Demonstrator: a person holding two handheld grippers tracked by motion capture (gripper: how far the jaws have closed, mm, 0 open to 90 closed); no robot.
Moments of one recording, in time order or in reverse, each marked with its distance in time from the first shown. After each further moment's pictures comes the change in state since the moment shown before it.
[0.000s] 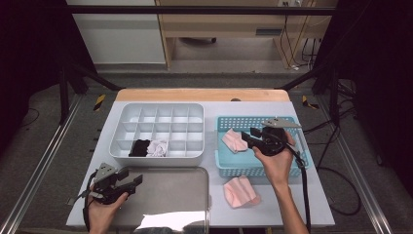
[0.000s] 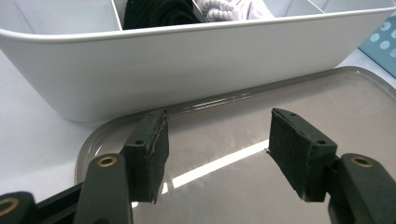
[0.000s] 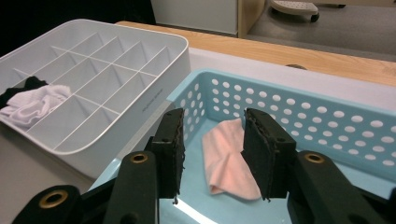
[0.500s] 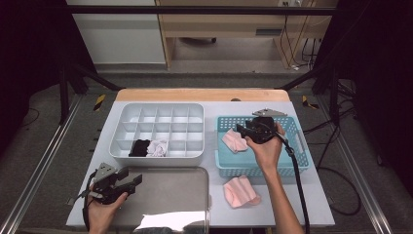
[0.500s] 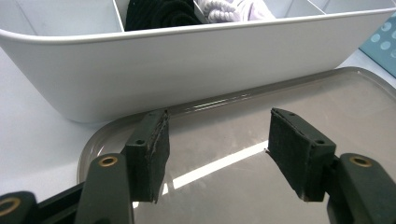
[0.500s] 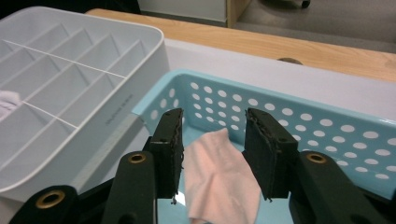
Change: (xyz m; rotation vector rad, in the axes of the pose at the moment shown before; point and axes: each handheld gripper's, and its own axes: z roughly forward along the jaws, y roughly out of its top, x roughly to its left) left arm 0.001 0.000 0.000 -0.004 0.002 0.000; right arm -0.013 0.009 0.048 0.051 -0.047 0.014
